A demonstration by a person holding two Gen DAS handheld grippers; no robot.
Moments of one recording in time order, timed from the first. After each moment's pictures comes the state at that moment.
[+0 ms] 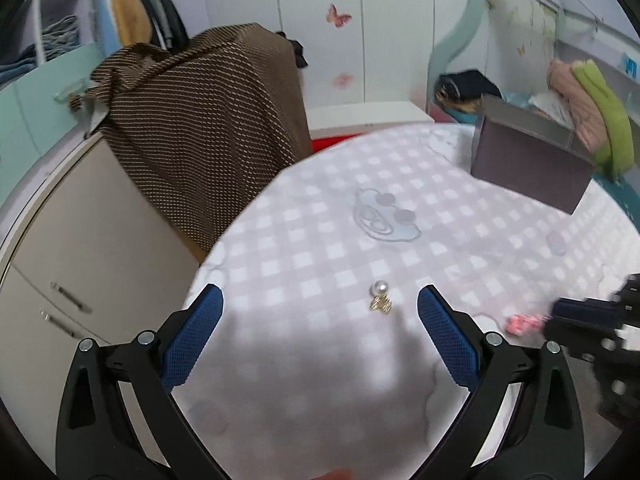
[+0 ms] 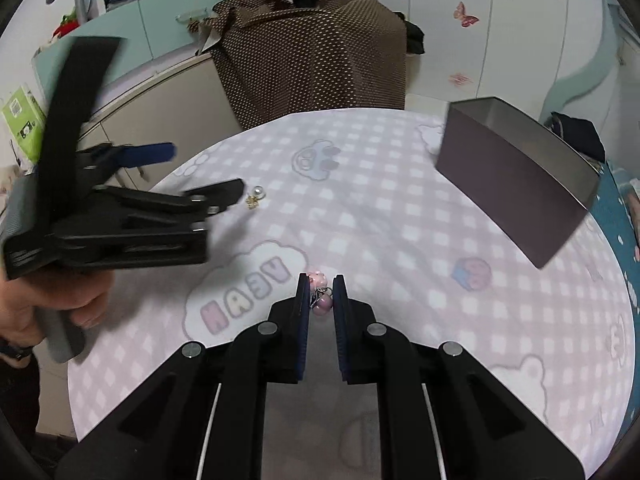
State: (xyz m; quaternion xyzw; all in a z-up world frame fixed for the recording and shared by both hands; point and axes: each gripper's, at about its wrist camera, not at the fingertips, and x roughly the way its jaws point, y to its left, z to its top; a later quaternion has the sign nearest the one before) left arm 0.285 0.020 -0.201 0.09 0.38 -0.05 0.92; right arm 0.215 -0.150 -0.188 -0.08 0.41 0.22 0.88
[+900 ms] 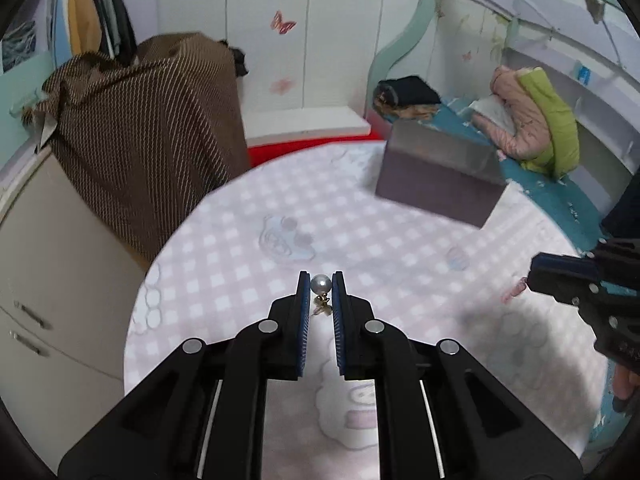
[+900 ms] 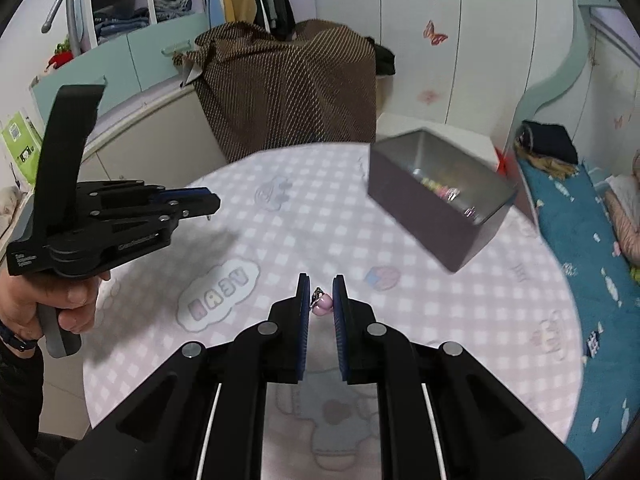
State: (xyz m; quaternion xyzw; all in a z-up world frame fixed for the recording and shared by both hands) left arm 0.263 -0.014 -0.148 0.05 0.38 -0.16 0.91; right arm 0.195 -0.208 -0.128 -0.07 0.37 0.19 0.90
